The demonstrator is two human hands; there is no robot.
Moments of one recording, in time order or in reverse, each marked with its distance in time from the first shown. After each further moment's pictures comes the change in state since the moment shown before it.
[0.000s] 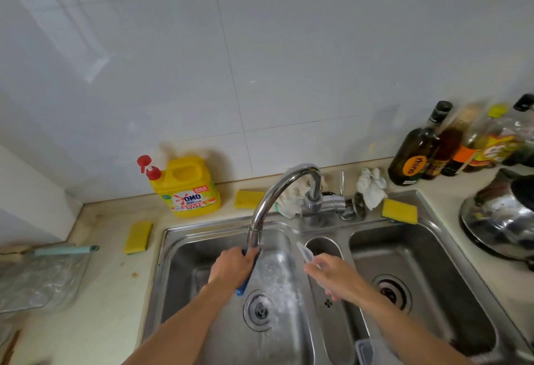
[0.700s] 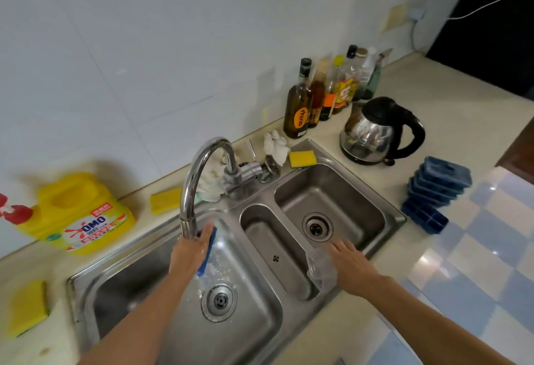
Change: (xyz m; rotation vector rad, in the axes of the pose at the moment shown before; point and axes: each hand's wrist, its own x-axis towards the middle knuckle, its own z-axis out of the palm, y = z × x) left_hand 0.039 0.016 0.024 -0.207 -0.111 0.220; right_hand -0.117 0.114 0.040 -0.532 0.276 0.347
